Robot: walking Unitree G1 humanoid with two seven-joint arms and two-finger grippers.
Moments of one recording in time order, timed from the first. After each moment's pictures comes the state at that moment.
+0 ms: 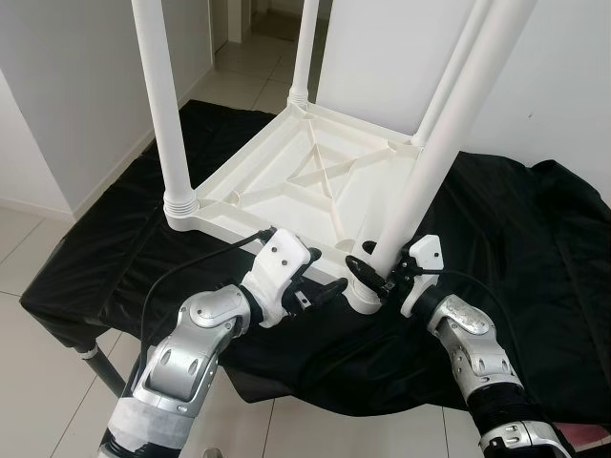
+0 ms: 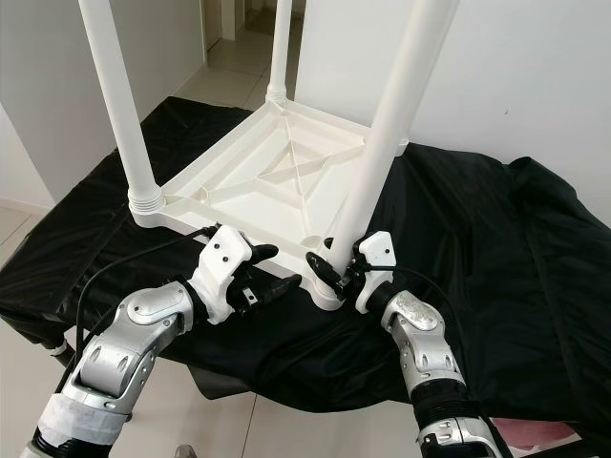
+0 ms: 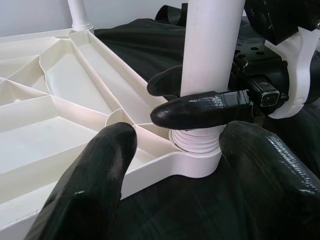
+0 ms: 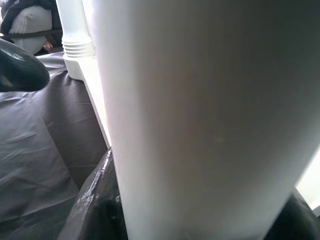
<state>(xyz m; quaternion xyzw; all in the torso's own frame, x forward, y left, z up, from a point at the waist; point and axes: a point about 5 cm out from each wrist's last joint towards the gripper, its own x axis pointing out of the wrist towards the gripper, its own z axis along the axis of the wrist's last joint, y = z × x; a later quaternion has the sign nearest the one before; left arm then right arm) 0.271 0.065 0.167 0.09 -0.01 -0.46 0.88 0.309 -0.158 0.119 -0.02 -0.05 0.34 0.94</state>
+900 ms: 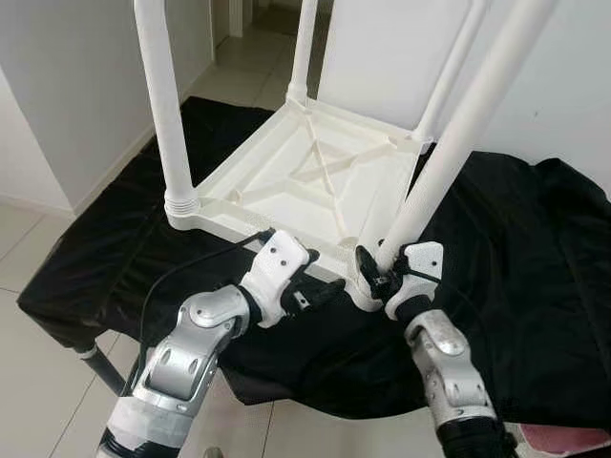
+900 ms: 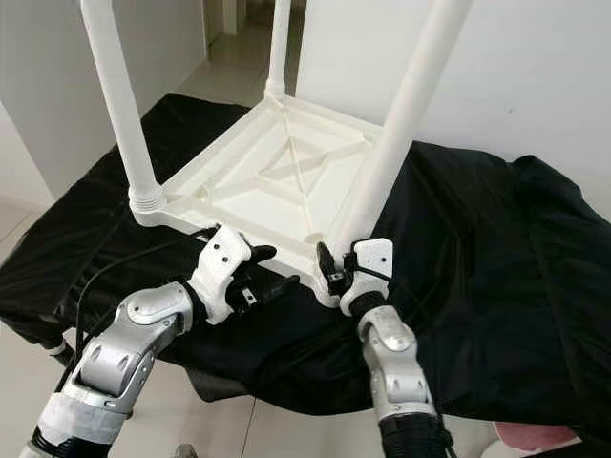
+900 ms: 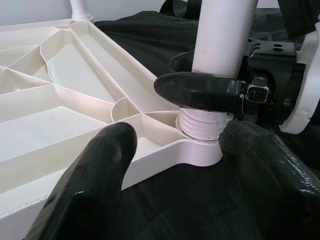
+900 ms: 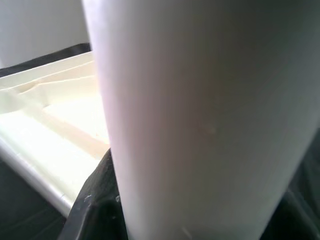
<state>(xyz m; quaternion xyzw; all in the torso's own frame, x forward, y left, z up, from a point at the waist) 0.272 0.068 0.165 0.09 0.00 -0.46 0.88 0.287 -0.133 0.123 0.05 -0.06 0.06 1.00</state>
